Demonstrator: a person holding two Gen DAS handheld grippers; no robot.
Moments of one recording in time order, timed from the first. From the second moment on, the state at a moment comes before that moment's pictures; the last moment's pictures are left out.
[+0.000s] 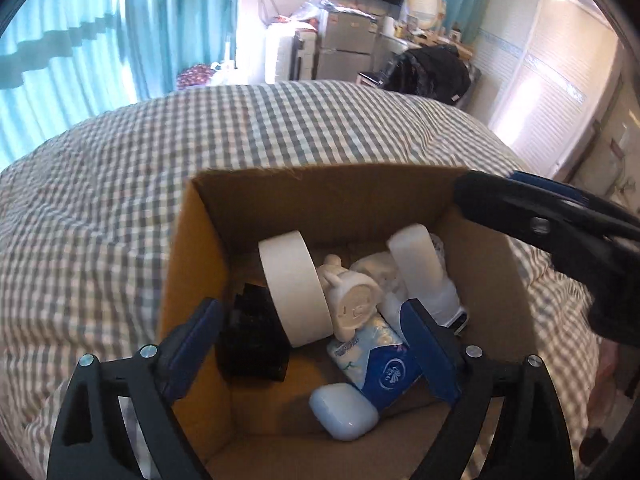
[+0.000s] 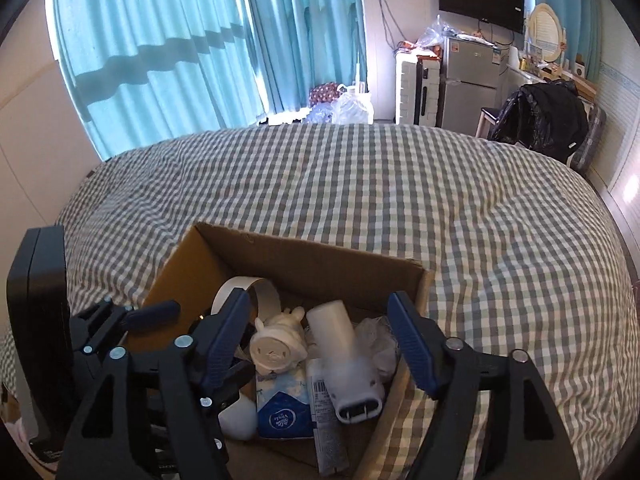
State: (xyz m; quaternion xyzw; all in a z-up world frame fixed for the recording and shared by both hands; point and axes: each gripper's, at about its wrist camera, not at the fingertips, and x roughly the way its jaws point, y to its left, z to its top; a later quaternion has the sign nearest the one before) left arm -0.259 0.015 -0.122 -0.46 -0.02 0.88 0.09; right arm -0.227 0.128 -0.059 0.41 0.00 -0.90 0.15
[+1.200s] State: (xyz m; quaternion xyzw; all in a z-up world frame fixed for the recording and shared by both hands) left arm 0.004 -0.021 0.109 -0.08 0.00 1.00 -0.02; right arm 0.049 0.151 0.118 0.09 0.02 -0.99 0.11
